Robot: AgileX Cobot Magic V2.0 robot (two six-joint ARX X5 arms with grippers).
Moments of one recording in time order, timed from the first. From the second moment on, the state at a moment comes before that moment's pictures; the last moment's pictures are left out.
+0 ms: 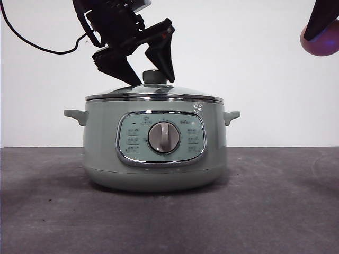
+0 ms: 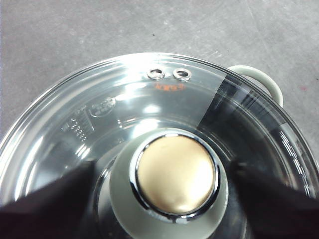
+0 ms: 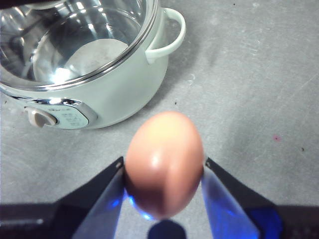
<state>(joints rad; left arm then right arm) -0.54 1.70 1.43 -0.45 0.11 0.02 0.39 0.89 0.94 -0.79 -0.08 0.00</state>
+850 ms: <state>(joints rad) -0.54 1.63 1.44 -0.49 0.11 -0.01 0.39 0.89 0.94 -0.78 -0.08 0.00</state>
